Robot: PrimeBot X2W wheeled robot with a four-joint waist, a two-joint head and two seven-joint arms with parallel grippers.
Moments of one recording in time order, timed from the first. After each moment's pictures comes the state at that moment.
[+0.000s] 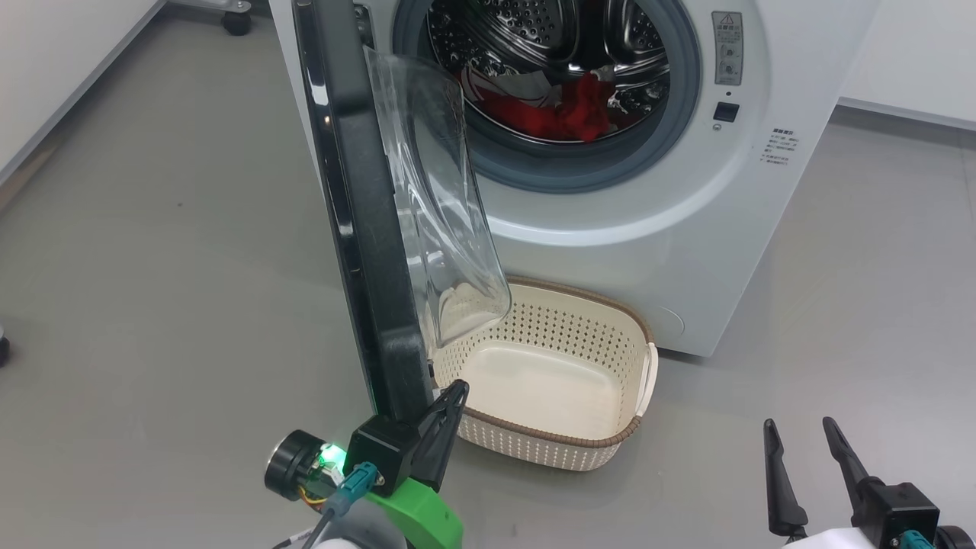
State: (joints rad) left arm -0.12 0.05 -0.57 0.11 -0.31 0.02 -0.03; right arm 0.21 -0.09 0.11 0.10 0.25 -0.07 -0.26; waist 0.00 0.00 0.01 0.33
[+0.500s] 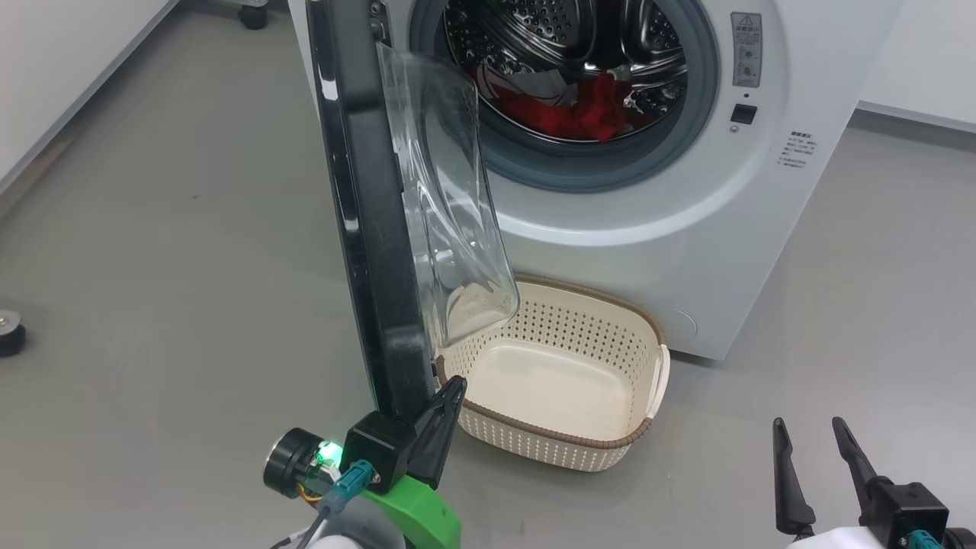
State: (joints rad) left arm -0.13 0.05 -0.56 0.13 -0.31 0.03 -0.05; right arm 0.21 -0.09 0.08 0.10 0.24 -0.06 -0.26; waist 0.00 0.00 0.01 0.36
